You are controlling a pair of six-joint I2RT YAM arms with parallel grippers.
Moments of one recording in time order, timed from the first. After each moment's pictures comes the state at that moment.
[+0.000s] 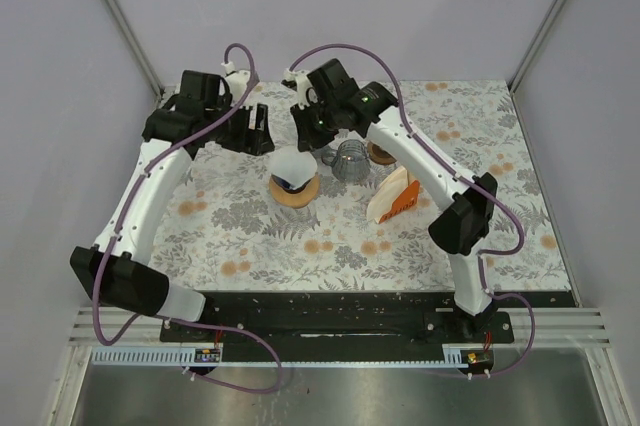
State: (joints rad) left arm -0.26 1.44 1.58 -0.93 0.33 0.01; right arm 0.74 2.05 2.24 -0.98 -0.24 0.12
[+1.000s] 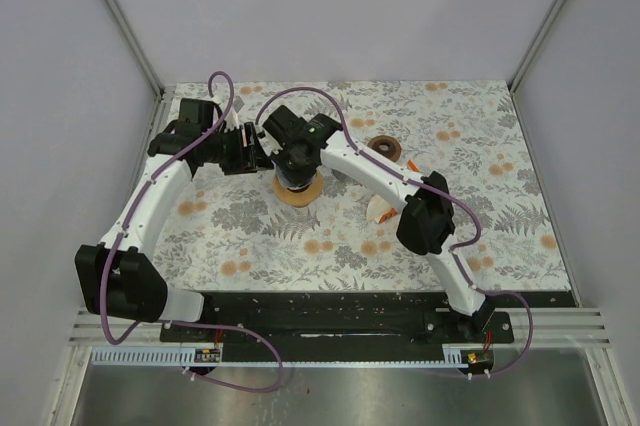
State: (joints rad) left arm -0.14 1.38 1.27 -0.76 0.51 -0.30; right arm 0.90 2.25 2.25 -1.08 0.02 0.10
